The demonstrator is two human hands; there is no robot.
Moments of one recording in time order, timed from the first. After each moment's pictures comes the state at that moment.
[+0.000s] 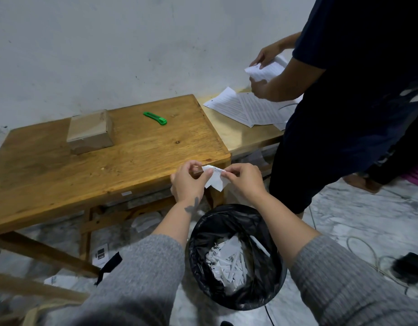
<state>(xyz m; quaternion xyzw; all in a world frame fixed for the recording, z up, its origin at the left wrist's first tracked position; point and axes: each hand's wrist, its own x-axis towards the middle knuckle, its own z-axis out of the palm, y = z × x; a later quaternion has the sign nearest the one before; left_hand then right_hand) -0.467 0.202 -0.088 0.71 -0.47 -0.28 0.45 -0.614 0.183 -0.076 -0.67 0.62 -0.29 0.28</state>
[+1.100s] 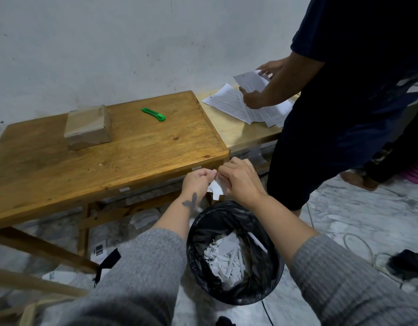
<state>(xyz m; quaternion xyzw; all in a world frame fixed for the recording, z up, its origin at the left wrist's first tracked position) -0.483 0.206 -0.081 0.63 -0.44 -0.49 0.40 -0.620 0.198 -0.080 -0.85 0.46 -0.27 -0.01</state>
